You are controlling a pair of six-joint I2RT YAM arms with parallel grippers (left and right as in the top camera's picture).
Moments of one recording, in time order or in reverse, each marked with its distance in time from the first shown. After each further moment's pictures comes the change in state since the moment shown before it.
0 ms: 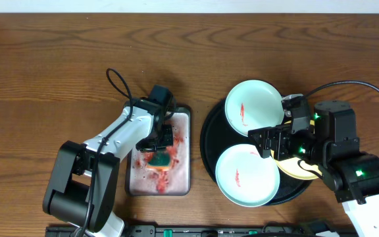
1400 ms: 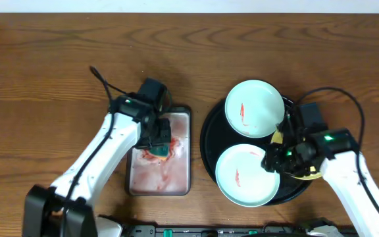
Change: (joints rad) left arm 0.002 -0.235 0.086 -0.182 0.036 0.008; right arm 0.000 0.272 -0.094 -0.280 0.159 0.154
